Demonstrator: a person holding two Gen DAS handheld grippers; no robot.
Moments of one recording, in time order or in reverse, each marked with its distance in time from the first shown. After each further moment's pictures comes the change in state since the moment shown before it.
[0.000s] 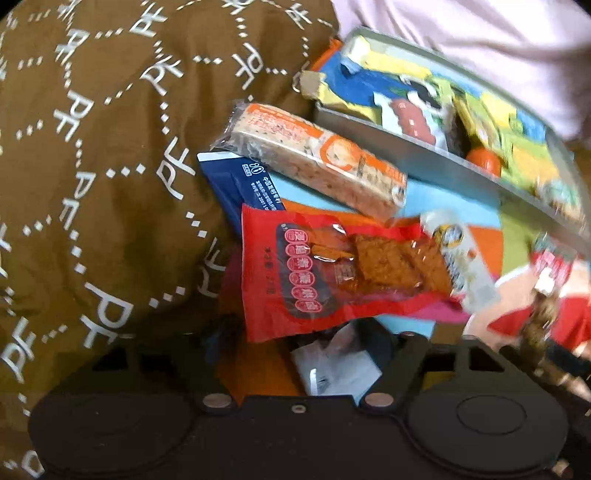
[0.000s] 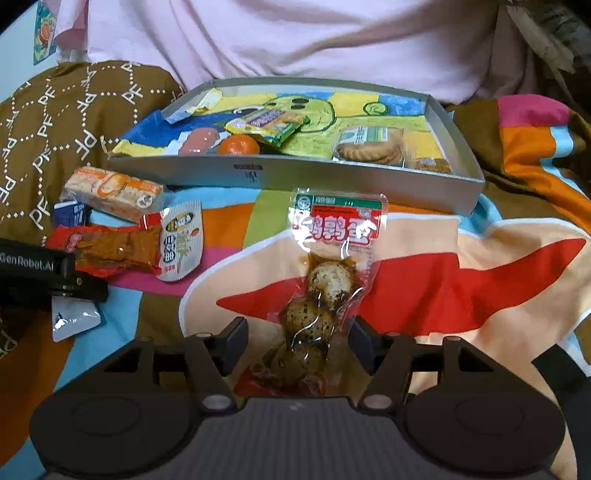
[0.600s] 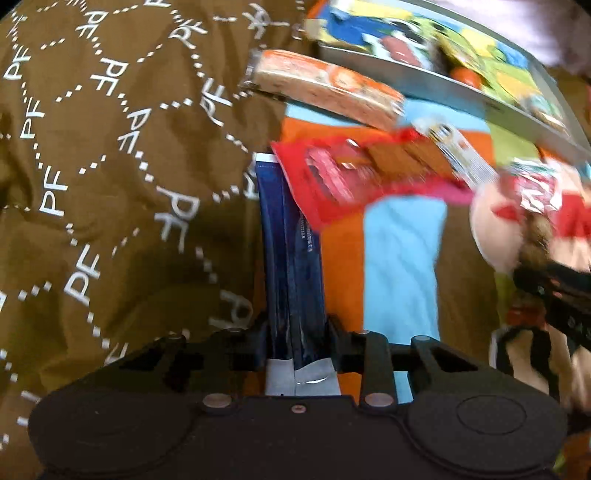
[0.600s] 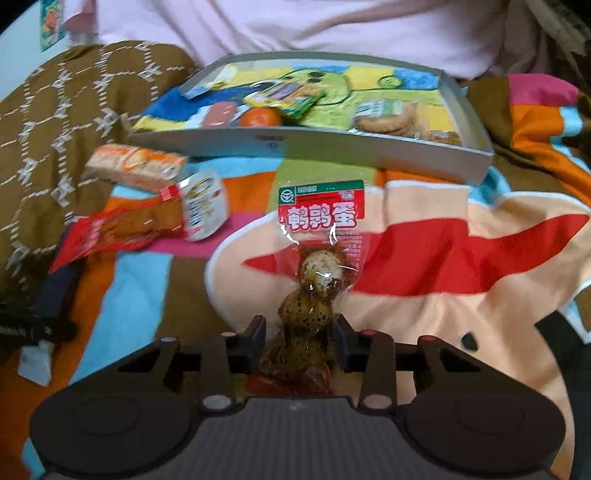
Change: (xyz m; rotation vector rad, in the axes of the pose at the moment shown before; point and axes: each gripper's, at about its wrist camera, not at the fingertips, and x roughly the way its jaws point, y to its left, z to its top) left arm -0.039 0.020 -0.037 0.128 0.157 -0.005; right arm -0.025 0.006 -0.007 -0.017 0.109 0.096
